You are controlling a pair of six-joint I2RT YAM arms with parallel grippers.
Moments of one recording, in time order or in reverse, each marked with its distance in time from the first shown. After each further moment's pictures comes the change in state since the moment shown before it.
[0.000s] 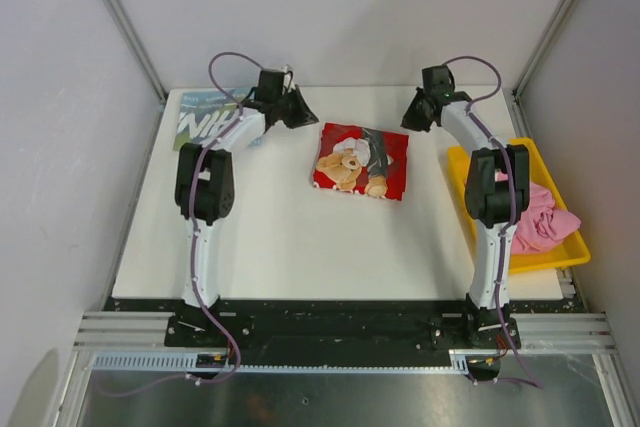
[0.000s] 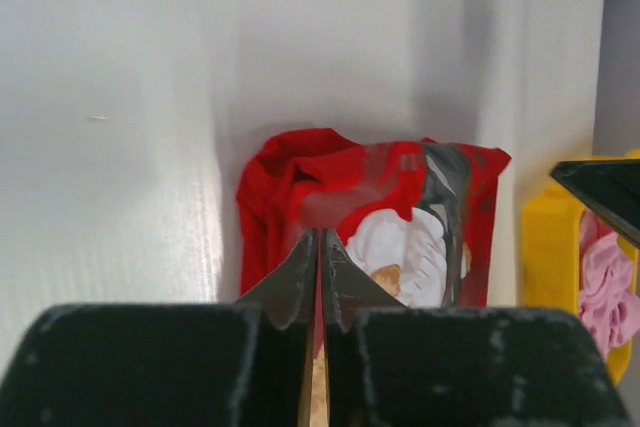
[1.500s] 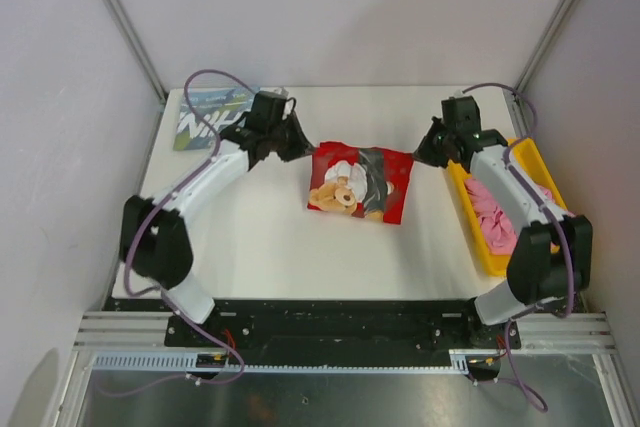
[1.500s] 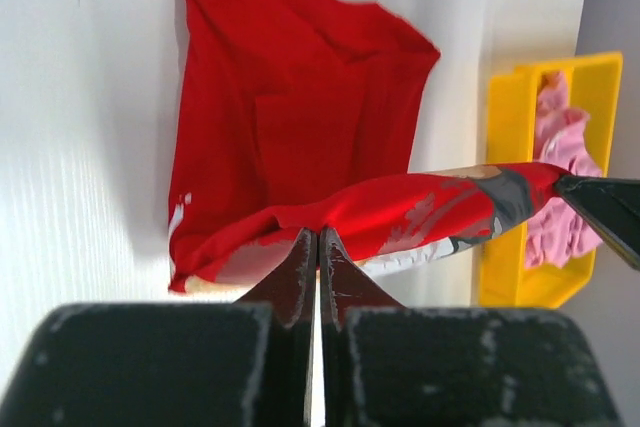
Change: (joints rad) left arm -0.182 -0.682 -0.564 -0.166 -0.201 -0.145; right arm 0.069 -0.694 -0.618 -0.078 -0.020 0.045
